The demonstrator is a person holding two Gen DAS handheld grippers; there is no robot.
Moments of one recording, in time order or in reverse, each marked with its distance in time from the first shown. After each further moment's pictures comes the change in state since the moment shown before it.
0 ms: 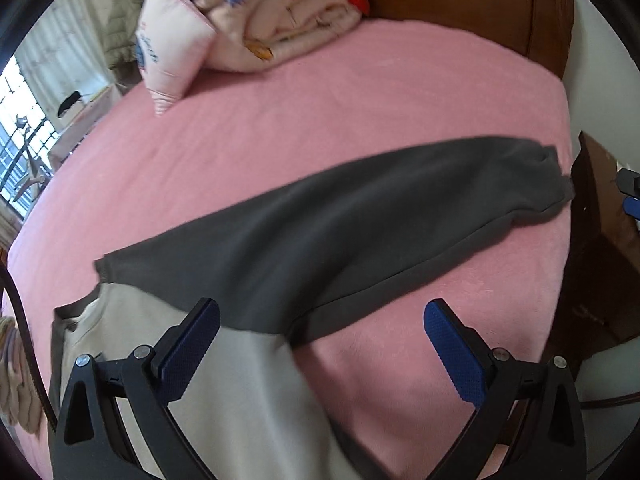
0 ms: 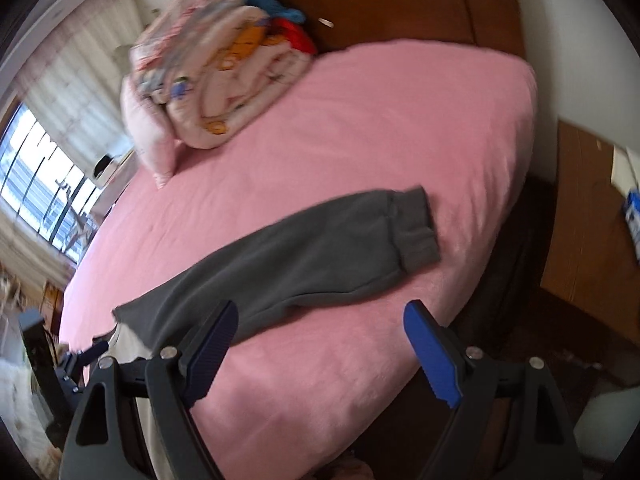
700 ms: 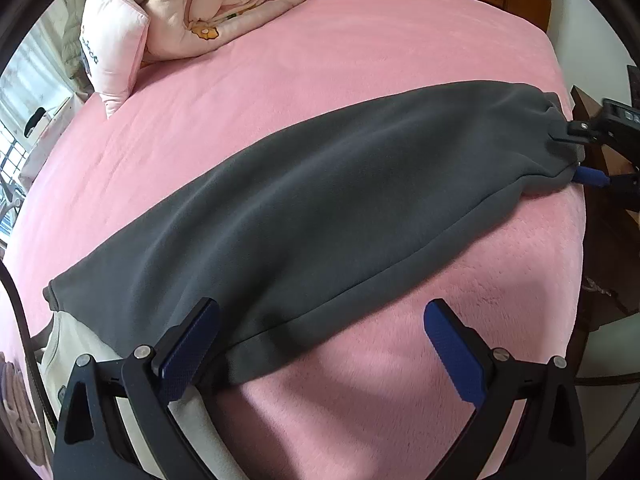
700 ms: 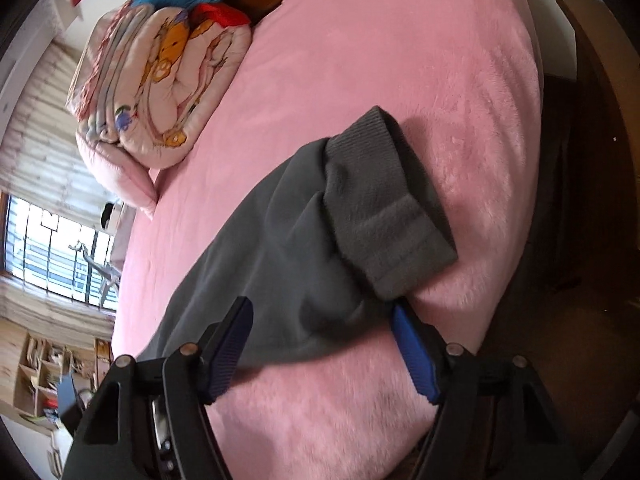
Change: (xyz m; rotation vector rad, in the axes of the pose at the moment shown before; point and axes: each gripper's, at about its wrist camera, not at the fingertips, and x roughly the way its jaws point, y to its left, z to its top) left arm 0.078 -0.041 0.014 0.100 0.077 -0.043; right arm 0.116 -0.067 0.020 0.280 0.101 0.142
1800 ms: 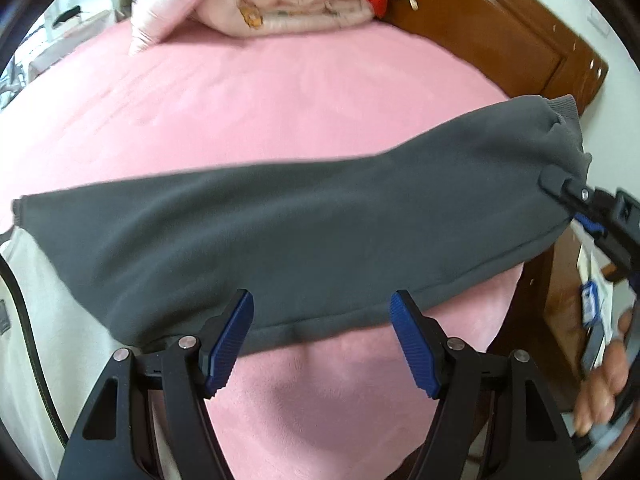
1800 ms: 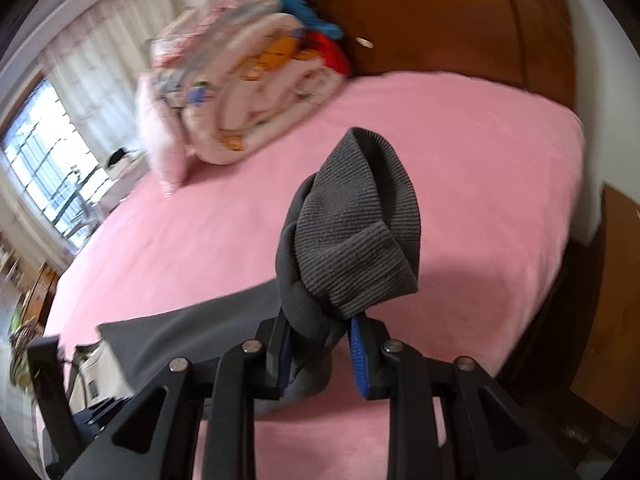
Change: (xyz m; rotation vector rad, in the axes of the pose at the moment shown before) left arm -0.055 0.024 0.018 -0.390 -0.086 -0.187; right arm -0.065 0.134 -0.009 -0.511 -0.191 -0.074
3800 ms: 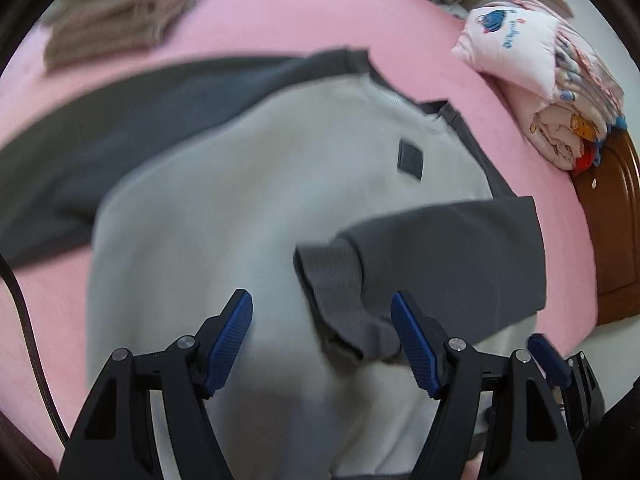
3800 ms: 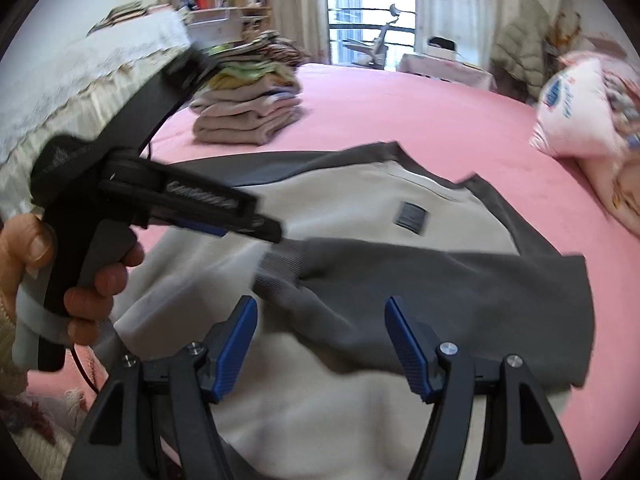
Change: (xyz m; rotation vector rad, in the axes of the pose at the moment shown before) left arm -0.192 0.411 -0.249 -0.744 0.021 0.118; right arm -0.030 0.409 -0.284 -0.922 0.232 0.512
